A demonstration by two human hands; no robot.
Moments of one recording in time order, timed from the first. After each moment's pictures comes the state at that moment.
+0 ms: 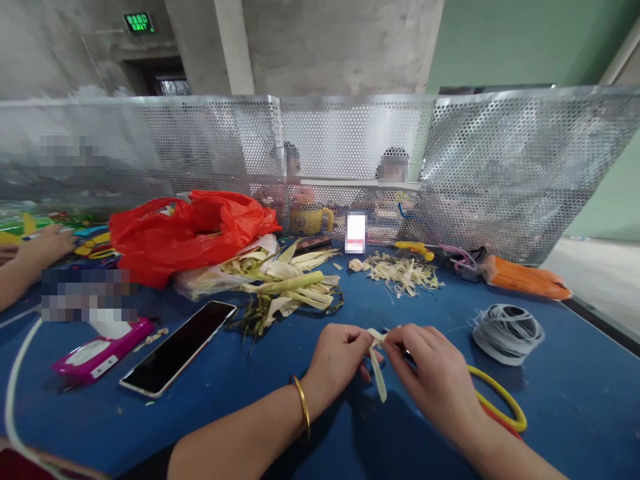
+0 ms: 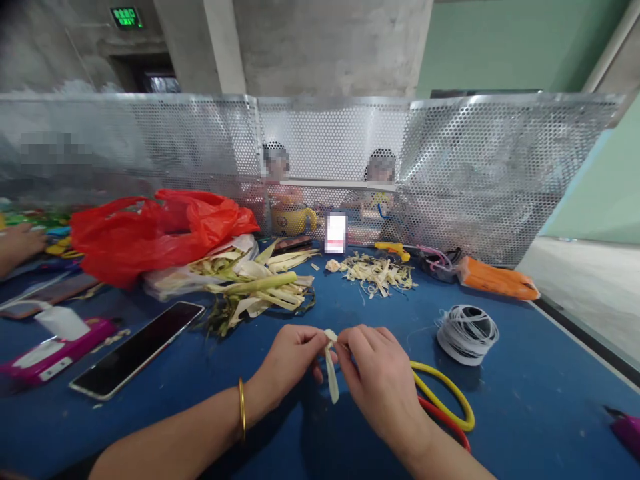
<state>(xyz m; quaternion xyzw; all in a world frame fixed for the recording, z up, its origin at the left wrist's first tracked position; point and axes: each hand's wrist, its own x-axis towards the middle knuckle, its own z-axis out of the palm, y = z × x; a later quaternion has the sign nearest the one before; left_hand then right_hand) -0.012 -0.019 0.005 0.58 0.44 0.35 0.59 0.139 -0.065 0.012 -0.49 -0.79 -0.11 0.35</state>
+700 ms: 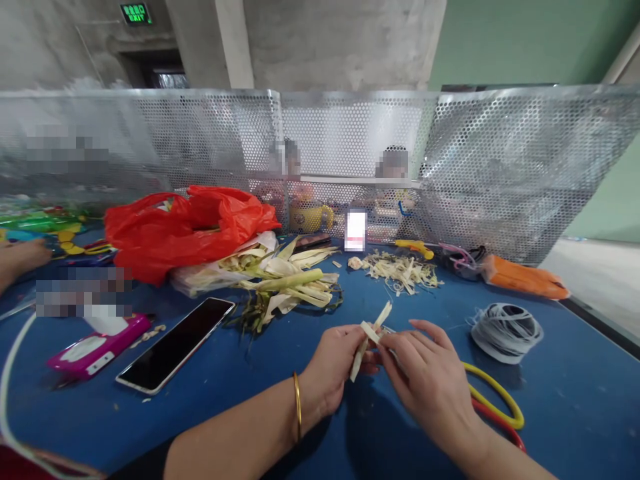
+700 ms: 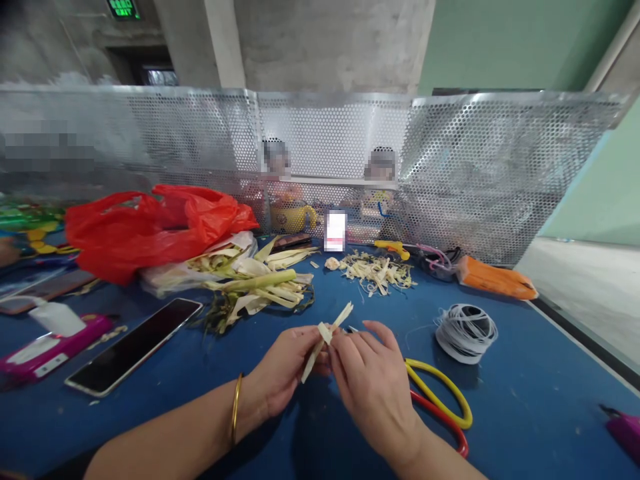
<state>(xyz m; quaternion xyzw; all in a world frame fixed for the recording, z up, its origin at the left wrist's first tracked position) -0.007 -0.022 0.005 0.37 0.40 0.37 0.76 0.132 -0.069 0.009 -0.47 -0.80 -0.19 0.32</state>
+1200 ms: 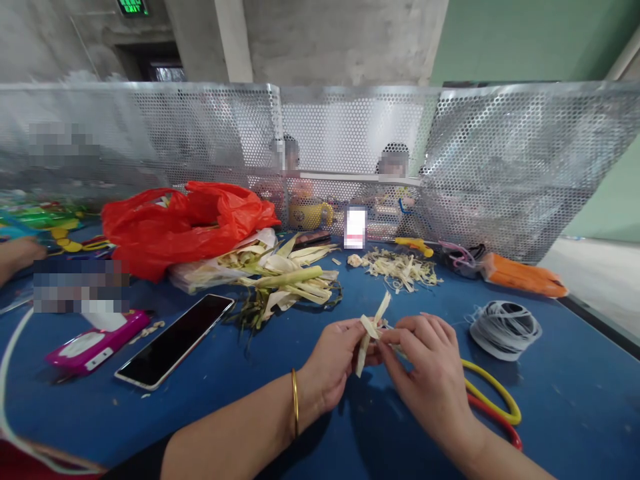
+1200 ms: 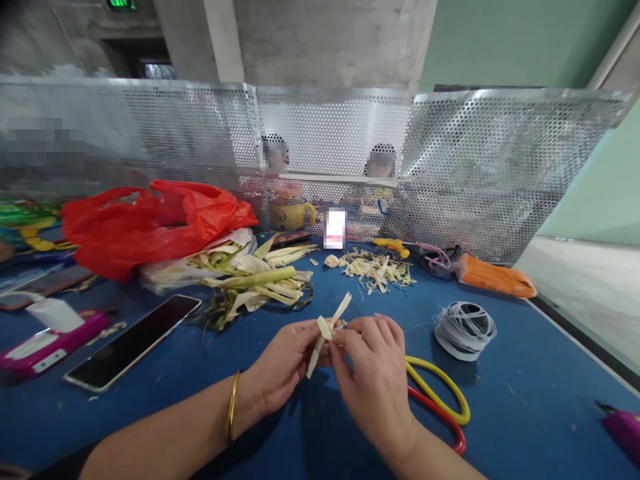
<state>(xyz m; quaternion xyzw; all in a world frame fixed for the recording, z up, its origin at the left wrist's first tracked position) -0.007 -0.022 0.001 0.37 0.33 0.39 0.78 0.128 -0.069 0.009 -0.51 -0.75 -0.16 0.40</state>
